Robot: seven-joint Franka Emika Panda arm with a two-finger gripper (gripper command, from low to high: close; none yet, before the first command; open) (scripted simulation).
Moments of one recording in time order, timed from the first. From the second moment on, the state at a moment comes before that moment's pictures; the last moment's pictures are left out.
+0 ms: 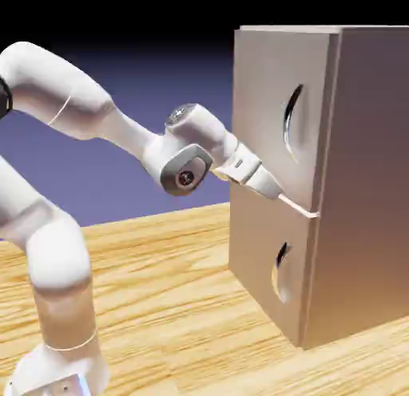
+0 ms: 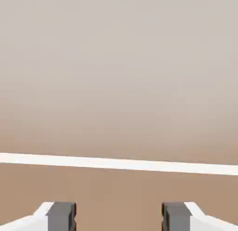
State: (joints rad) arm 0.02 -0.58 -0.01 -2.80 -0.05 3.04 0.78
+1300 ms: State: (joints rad) arm 0.38 -0.85 -0.47 -2.63 -1.75 3.00 2.14
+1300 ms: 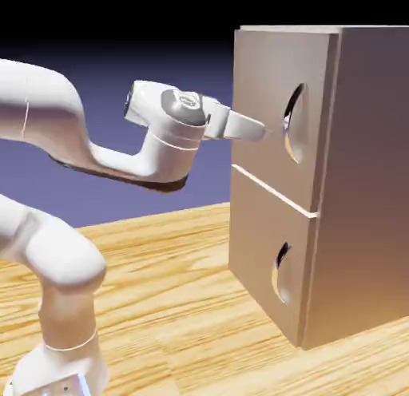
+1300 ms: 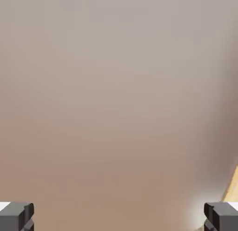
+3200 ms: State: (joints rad) arm -0.23 -1.15 0.04 -2.78 -2.01 3.00 2.84
